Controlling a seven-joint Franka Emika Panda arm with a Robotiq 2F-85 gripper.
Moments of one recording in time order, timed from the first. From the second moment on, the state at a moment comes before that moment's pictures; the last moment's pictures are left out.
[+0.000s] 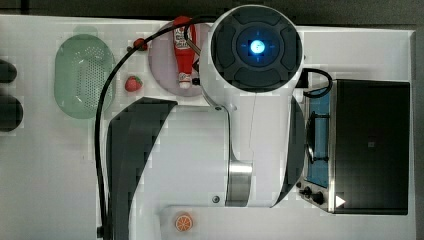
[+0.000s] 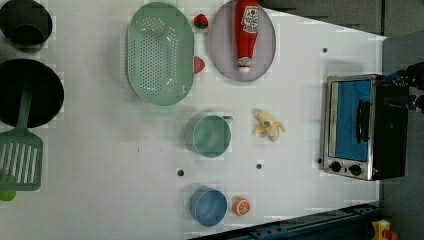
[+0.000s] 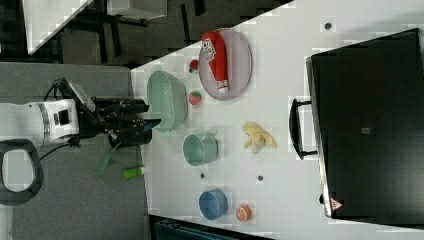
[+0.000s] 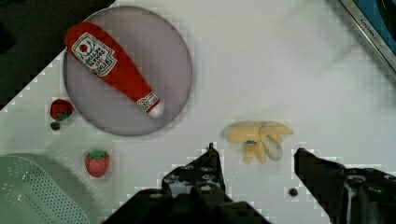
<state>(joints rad) -0.01 -0.02 -0.01 -1.79 0.01 0.22 -0.07</state>
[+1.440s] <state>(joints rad) -0.04 0.11 -0.01 -2.18 -0.04 0.55 -0.77</state>
